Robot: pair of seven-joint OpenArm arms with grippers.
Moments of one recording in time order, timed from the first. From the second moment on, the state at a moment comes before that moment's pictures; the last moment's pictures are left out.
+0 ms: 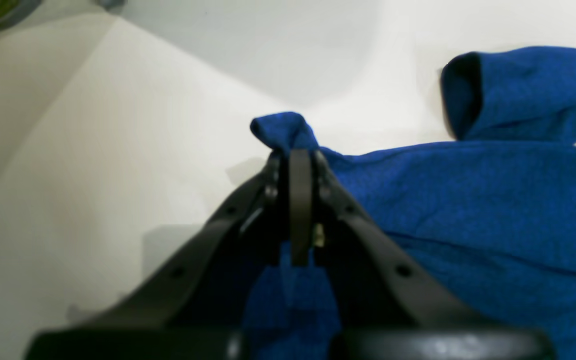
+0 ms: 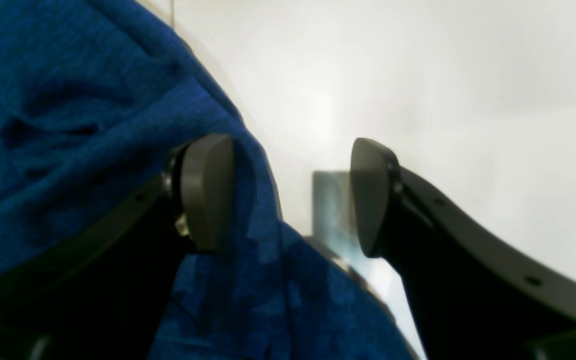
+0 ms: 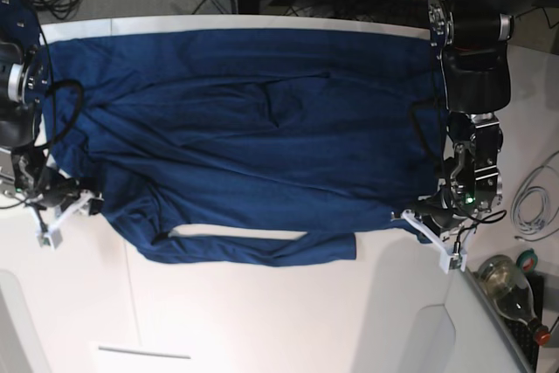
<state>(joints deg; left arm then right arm) -20.3 -14.0 -8.5 54.4 -5.1 -12.0 31.2 31.6 18.6 13.4 17.5 1.1 28.4 -16.7</state>
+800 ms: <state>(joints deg) -20.3 -14.0 -8.5 54.4 -5.1 -12.0 31.2 30.0 17.2 13.4 18.4 1.8 31.5 -16.3</state>
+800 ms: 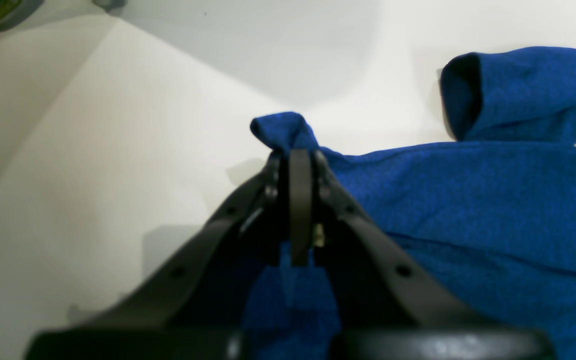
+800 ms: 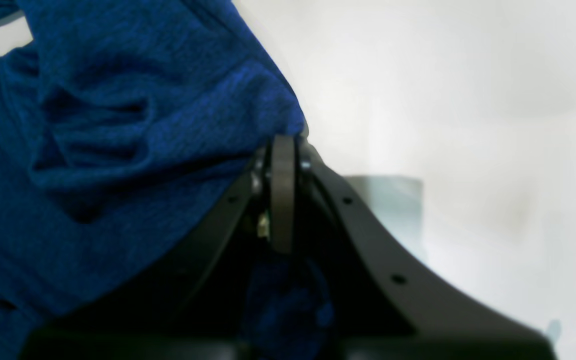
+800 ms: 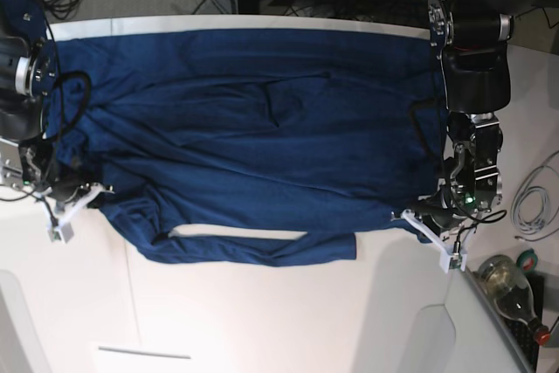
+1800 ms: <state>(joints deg) -19.7 -14.5 -9.2 62.8 -5.7 -12.0 31.7 27.3 20.2 5.2 38.6 1.0 32.2 -24.2</state>
